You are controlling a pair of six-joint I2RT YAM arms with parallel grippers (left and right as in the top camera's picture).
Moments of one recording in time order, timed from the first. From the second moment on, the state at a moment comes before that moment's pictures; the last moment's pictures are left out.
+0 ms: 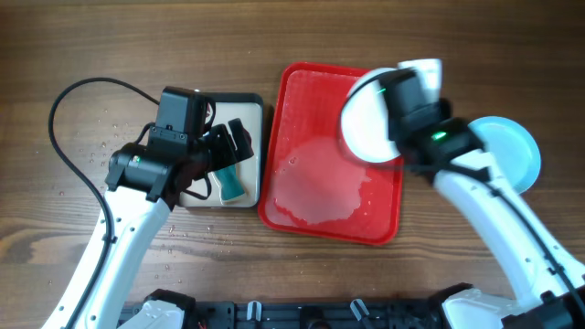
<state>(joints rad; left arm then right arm) -0.28 1.25 1.13 -0.91 0.07 -0.60 0.34 1.43 1.17 -0.74 0.51 0.24</state>
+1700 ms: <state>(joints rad) -0.28 1.25 1.13 -0.91 0.07 -0.60 0.08 0.58 0.95 -0.58 -0.35 0.26</state>
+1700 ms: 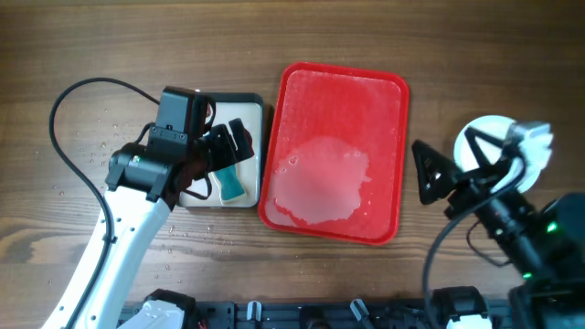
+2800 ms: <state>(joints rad) -0.28 1.22 1.13 -0.91 0.07 -0.60 0.10 0.02 0.01 0.01 -0.22 0.21</state>
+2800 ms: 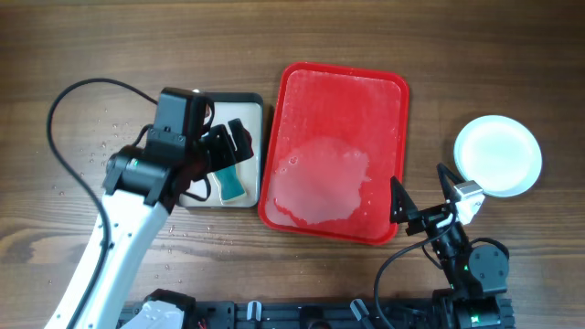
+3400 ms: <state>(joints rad) -0.01 0.18 0.15 -0.08 0.16 -0.45 0.10 0.01 0.01 0.01 -0.21 0.21</state>
